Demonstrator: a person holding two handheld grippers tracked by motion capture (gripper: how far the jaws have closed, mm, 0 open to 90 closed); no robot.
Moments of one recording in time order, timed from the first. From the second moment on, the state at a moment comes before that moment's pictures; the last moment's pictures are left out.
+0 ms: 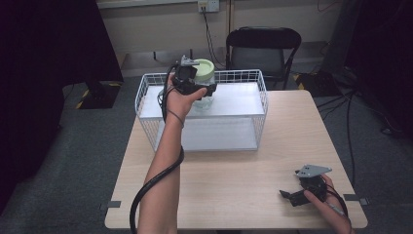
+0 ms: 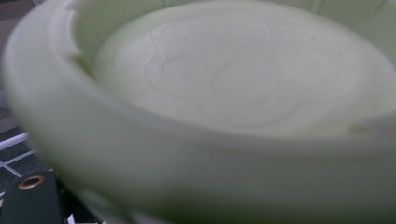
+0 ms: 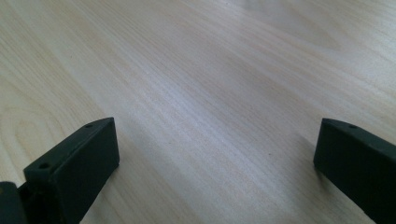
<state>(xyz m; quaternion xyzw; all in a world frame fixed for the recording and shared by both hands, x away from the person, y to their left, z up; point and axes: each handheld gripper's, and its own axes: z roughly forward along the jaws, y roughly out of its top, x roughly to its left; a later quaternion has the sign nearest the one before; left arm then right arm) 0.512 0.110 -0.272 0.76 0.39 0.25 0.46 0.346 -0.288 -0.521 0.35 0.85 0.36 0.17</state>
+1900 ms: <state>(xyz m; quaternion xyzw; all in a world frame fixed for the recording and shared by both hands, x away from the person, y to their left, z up) 0.450 0.141 -0.288 0.75 0.36 0.23 0.51 0.346 -0.288 -0.521 0.35 0.85 0.36 0.17</state>
